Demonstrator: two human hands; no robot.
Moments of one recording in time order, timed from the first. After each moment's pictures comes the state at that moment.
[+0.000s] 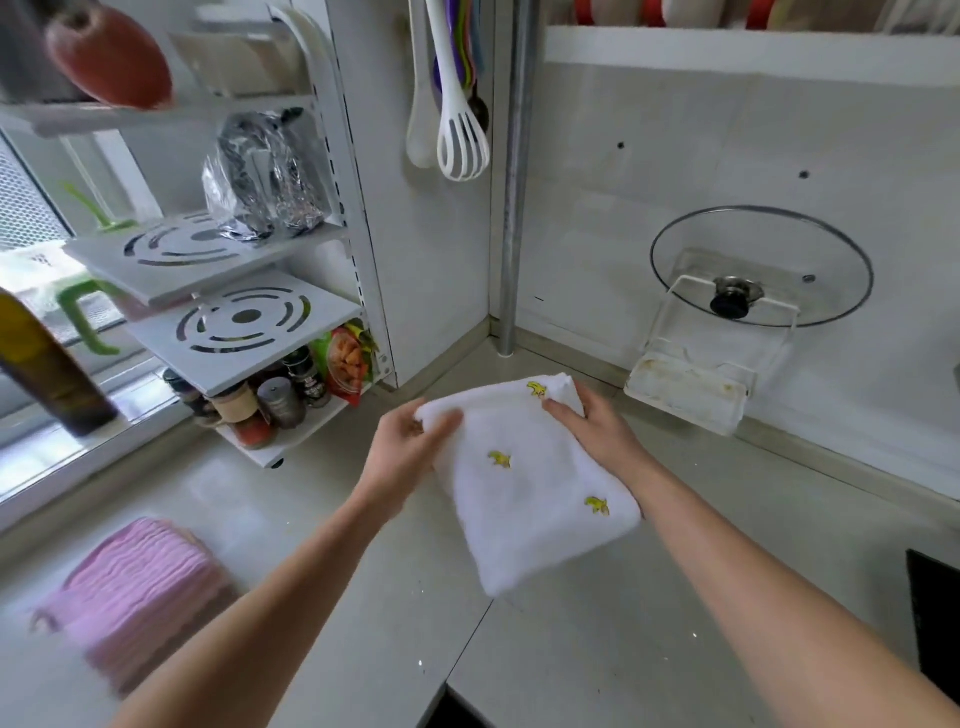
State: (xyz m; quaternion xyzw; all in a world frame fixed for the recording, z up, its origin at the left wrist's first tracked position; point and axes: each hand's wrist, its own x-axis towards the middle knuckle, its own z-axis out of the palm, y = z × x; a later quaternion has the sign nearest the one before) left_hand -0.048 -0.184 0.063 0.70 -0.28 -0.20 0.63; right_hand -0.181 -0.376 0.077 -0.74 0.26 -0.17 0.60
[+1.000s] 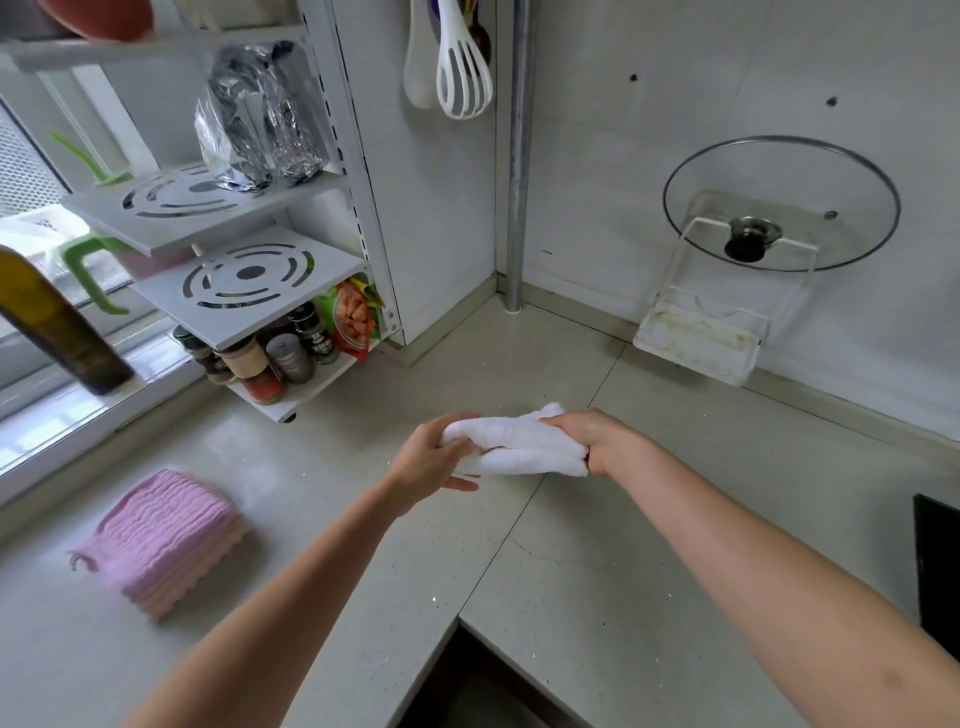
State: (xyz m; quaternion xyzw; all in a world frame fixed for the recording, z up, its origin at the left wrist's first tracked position) left_hand -0.080 -0.169 0.032 0.74 -0.25 -0.35 0.52; right_hand -0.174 -0.357 0.027 -0.61 0.46 0.06 0.64
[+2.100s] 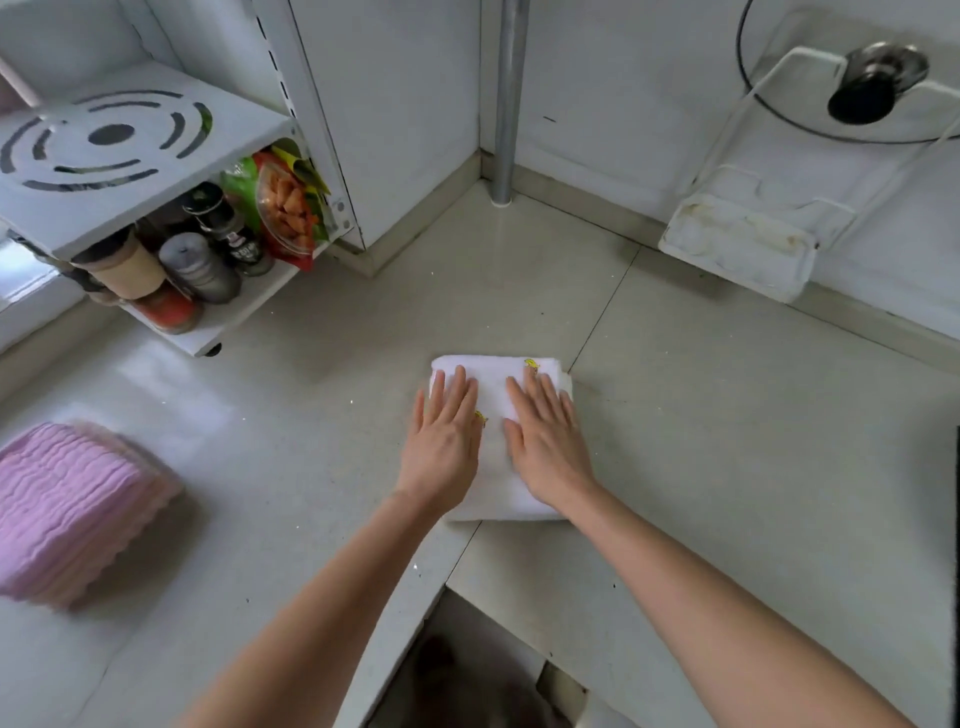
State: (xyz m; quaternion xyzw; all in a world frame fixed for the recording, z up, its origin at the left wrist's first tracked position) left_hand -0.079 -0.199 -0.113 0.87 -0.43 -0.13 0.20; right_hand -0.175 -0.317 -0.118 -0.94 0.27 -0.01 0.19
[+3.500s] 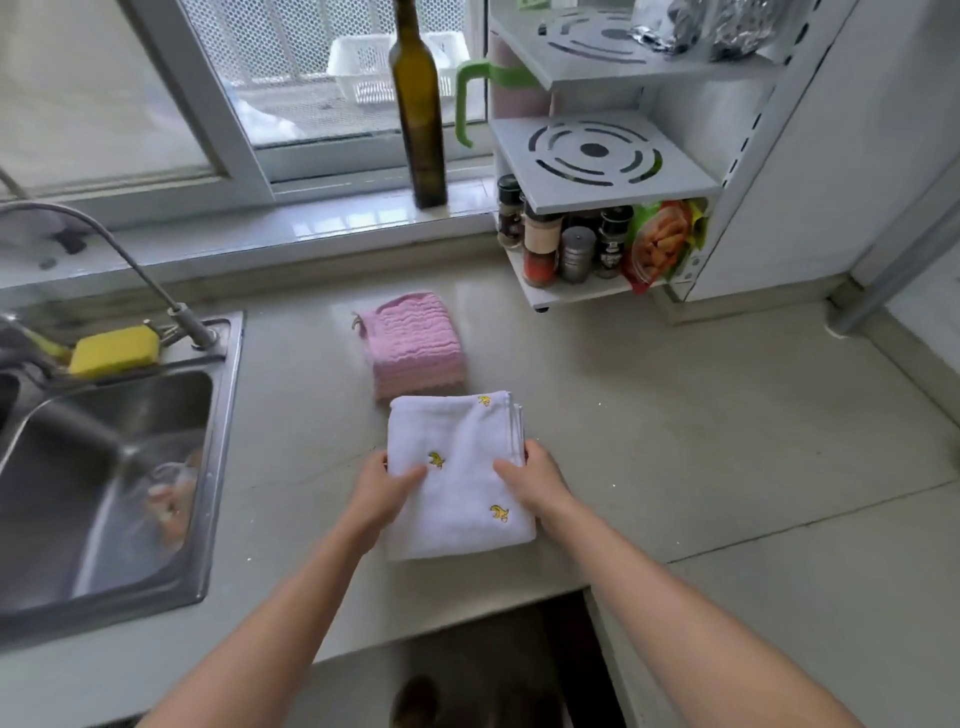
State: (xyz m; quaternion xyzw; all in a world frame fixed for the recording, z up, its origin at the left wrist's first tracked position) left_hand -0.122 0.066 -0.064 0.78 0.25 -0.16 0.54; right_hand -0.097 -0.123 -0.087 -0.77 0.17 0.22 0.58
